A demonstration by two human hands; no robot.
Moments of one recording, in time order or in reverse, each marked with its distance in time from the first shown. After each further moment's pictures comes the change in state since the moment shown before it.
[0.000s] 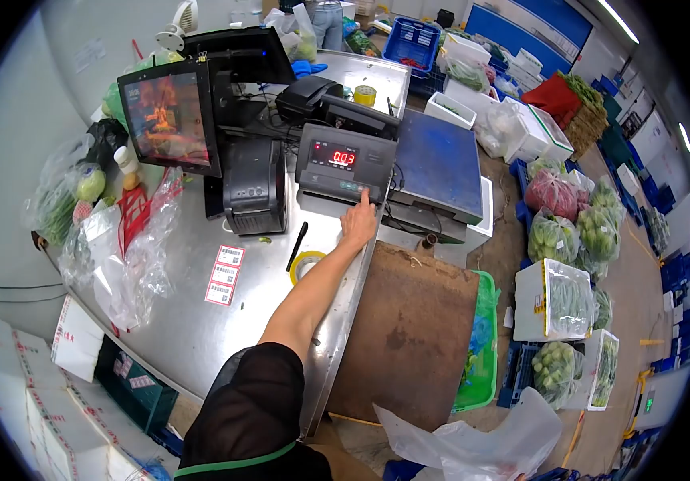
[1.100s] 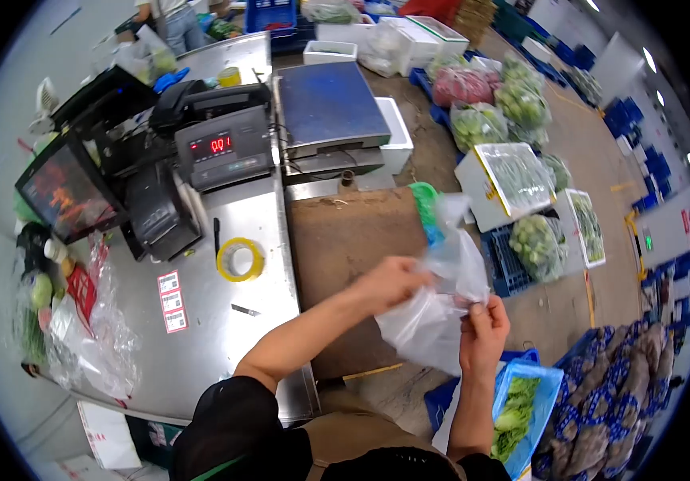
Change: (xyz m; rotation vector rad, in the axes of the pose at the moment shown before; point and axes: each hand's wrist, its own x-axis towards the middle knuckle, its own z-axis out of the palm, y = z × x) left_hand -0.246 0.192 -0.070 -0.891 -1.407 -0.223; right_hand -0.005 0.006 0.102 0.225 -0.462 -0.102
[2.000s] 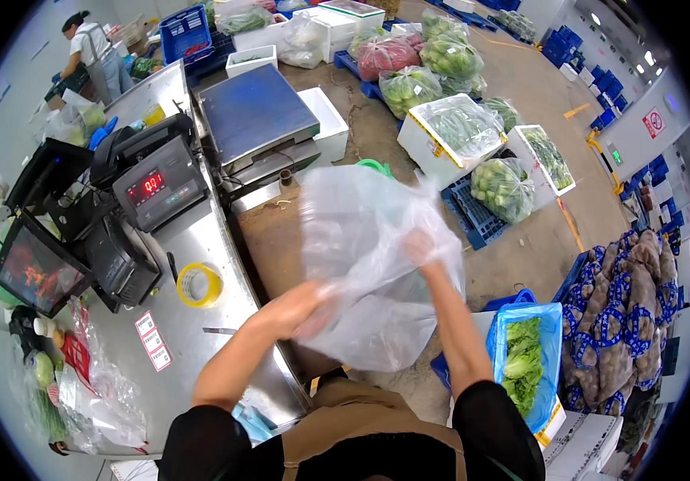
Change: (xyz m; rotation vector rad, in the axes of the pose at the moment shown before) left_hand -0.061 -0.013 -0.014 0.274 -0.125 -0.067; right_hand 0.129 0.104 -0.082 -1.326 0.052 -0.107
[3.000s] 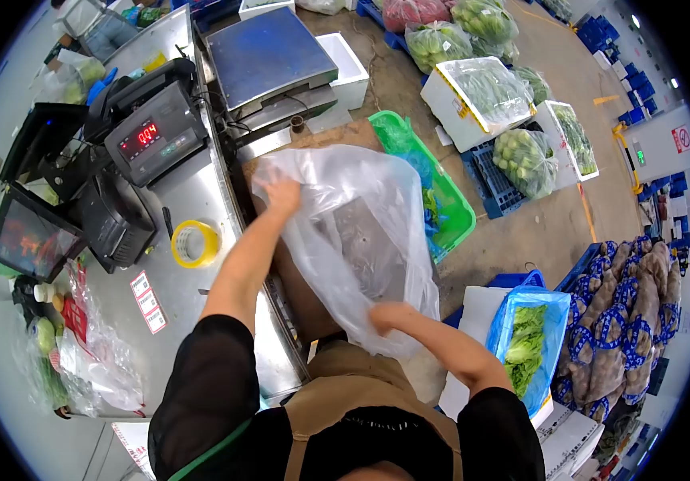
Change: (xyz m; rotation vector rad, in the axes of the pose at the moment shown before) left_hand 0.203 -0.146 -0.185 1.622 0.724 -0.343; right_hand -0.156 -0.018 0.066 -0.674 -1.602 -0.298
